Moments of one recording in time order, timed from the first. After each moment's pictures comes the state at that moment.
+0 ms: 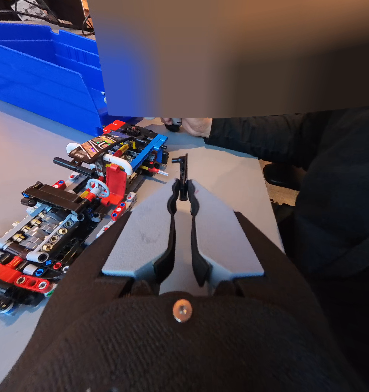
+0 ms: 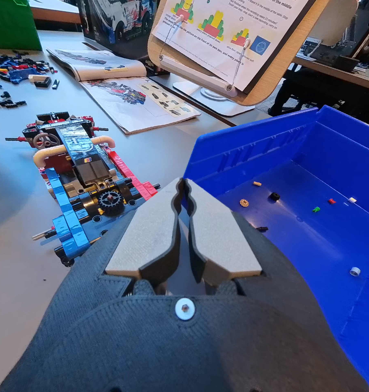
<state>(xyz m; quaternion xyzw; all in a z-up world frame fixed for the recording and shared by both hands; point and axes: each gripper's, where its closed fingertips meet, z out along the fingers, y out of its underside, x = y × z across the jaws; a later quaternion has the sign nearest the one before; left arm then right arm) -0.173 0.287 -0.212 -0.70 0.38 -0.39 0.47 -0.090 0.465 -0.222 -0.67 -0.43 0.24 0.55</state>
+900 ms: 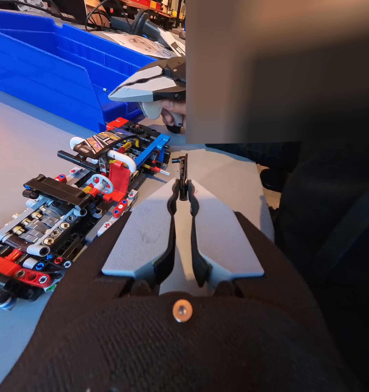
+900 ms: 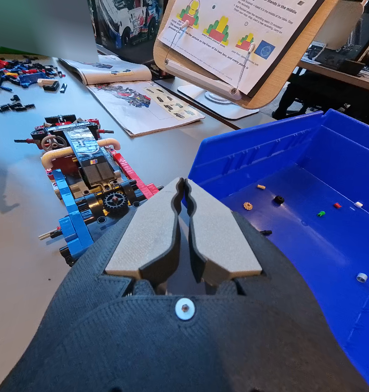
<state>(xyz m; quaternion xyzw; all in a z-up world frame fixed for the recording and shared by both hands) -0.177 0.291 -0.212 -0.70 0.36 -0.41 0.46 -0.093 0.462 -0.221 -0.67 -0.44 0.25 0.55</state>
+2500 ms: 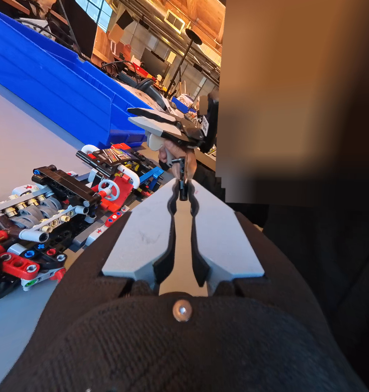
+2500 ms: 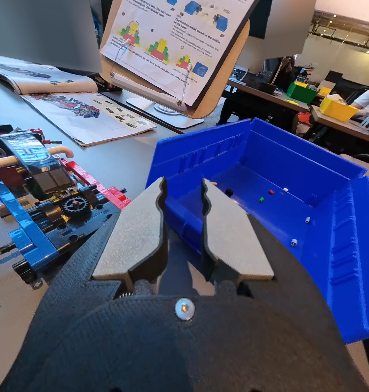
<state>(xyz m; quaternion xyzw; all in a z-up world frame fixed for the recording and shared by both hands) -0.197 0.304 -0.183 -0.66 0.21 -0.56 0.47 -0.058 0.480 -0.205 -0.67 -0.36 0.16 0.63</state>
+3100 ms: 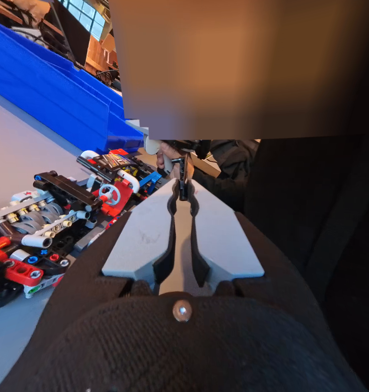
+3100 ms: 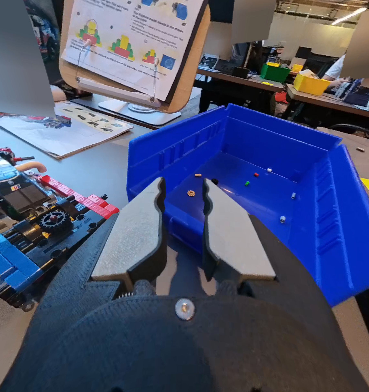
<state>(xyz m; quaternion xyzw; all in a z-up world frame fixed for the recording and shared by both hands) -0.200 0.307 -0.180 -0.64 0.21 -0.57 0.47 -0.039 0.493 -0.205 -0.71 -0.28 0.15 0.63</state>
